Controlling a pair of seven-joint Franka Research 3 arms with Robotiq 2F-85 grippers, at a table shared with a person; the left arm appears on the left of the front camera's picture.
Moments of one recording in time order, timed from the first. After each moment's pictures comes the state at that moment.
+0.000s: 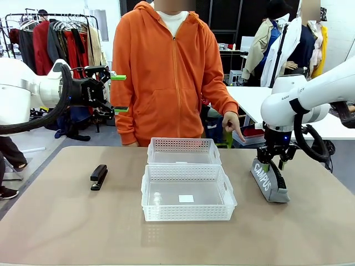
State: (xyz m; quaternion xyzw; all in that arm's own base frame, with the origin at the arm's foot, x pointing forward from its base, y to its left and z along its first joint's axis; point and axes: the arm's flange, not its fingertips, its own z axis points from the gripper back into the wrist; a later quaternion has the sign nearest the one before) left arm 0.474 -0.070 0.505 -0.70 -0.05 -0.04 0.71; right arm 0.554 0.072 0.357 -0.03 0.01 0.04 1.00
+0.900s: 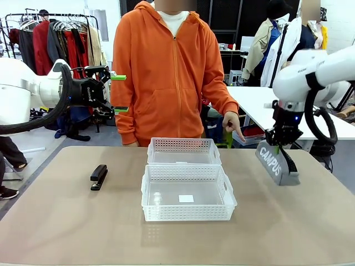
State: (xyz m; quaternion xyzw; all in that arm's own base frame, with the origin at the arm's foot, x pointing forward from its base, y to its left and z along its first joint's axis) left arm 0.474 -0.070 0.505 -0.70 -0.05 -0.04 0.71; right arm 0.548 0.057 0.442 0.01 -0.03 0.02 1.00
